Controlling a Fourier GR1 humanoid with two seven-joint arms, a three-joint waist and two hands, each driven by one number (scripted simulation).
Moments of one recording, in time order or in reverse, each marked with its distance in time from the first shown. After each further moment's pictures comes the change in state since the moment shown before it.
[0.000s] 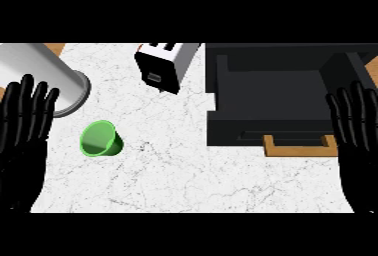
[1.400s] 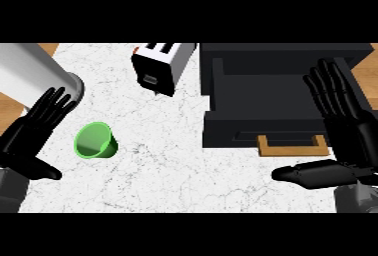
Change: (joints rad) left arm -0.222 0.294 0.249 0.996 0.357 -0.711 -0.277; right arm -0.180 -0.095 -0.064 0.207 -0.078 0.143 0.040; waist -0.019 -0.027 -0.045
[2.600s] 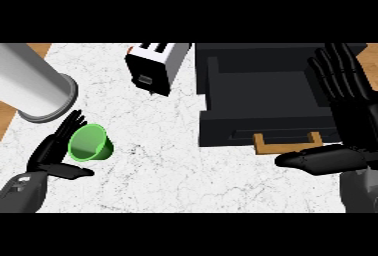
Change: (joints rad) left arm -0.226 0.016 -0.064 0.800 -0.414 0.215 -0.553; right arm -0.113 -0.017 -0.037 0.006 -0.023 0.000 0.084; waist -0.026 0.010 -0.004
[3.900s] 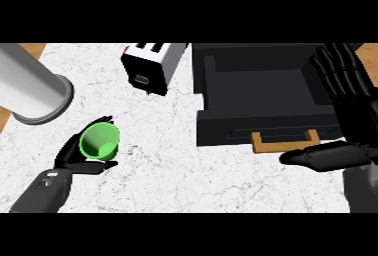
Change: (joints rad) left arm -0.063 -0.096 -0.032 0.097 -0.030 -0.009 -0.103; right arm -0.013 -0.025 -0.020 0.032 -0.021 0.035 -0.011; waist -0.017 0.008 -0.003
